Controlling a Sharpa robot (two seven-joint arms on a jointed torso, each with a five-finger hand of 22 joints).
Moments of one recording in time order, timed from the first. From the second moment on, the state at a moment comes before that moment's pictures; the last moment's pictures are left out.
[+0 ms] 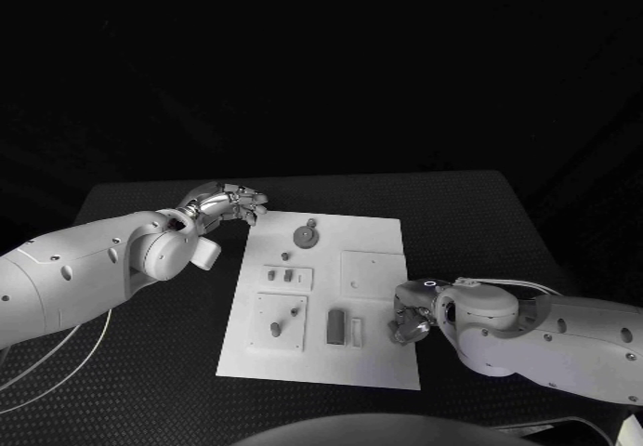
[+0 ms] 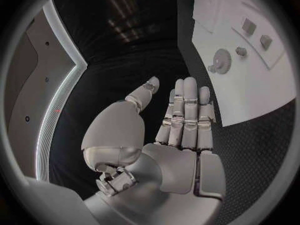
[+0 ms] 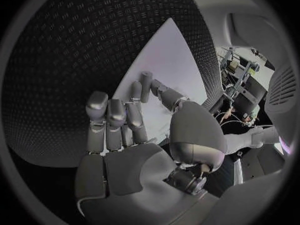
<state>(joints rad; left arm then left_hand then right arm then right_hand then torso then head) 1.22 -0.73 -0.15 1.17 -0.20 -0.06 0.24 1.03 -0.09 0.50 -0.22 0.05 0.89 0.15 0.25 0.62 1.19 0.09 0.21 0.26 1.02 -0.01 0.96 0.37 0.01 0.77 -0.09 0.63 1.31 1.07 -0.94 -0.24 1.75 -1.57 -0.06 -0.57 0.91 -0.22 0.78 -0.19 0.05 1.11 0.06 0.26 0.85 1.22 -0.02 1.38 1.22 1.23 -0.12 1.29 1.07 0.21 1.18 -0.05 1.16 1.20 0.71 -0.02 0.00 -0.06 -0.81</state>
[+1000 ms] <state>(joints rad) 1.22 -0.73 -0.15 1.18 -0.20 -0.06 0.24 1.03 -0.09 0.50 -0.22 0.05 0.89 0.15 0.25 0.62 1.19 0.09 0.21 0.26 1.02 -0.01 0.96 0.37 0.01 0.77 -0.09 0.62 1.31 1.08 -0.96 -0.24 1.76 -1.41 -0.13 -0.56 0.88 -0.15 0.82 -0.24 0.10 1.10 0.06 0.24 0.84 1.22 -0.02 1.35 1.24 1.23 -0.11 1.27 1.09 0.21 1.17 -0.03 1.17 1.20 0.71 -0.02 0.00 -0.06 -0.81</state>
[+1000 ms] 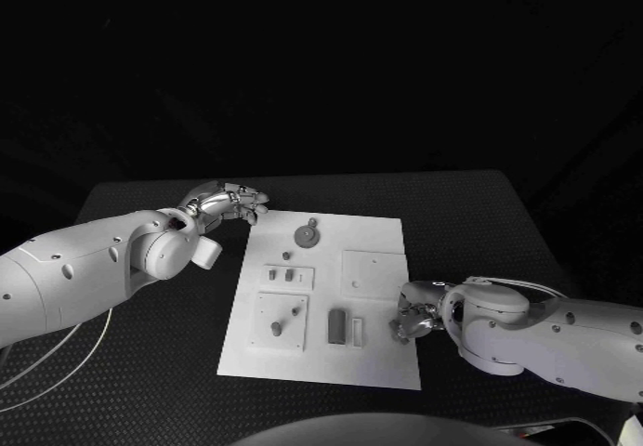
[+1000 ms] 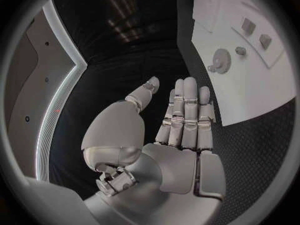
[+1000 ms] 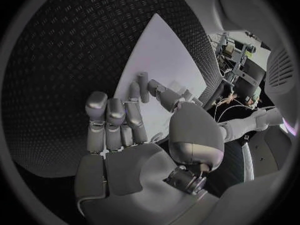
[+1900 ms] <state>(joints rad) 1.22 -0.73 -0.15 1.18 -0.20 -0.06 0.24 1.03 -0.09 0.50 -0.22 0.05 0.89 0.15 0.25 0.62 1.19 0.09 0.22 0.26 1.02 -0.01 0.96 0.37 0.01 0.77 -0.09 0.62 1.31 1.10 -0.90 -0.25 1.76 -1.06 -0.24 -0.55 0.88 -0.15 0.82 -0.24 0.11 1.09 0.08 0.24 0.64 1.22 -0.03 1.34 1.25 1.24 -0.12 1.26 1.10 0.22 1.17 -0.03 1.17 1.19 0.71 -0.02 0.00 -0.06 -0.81</state>
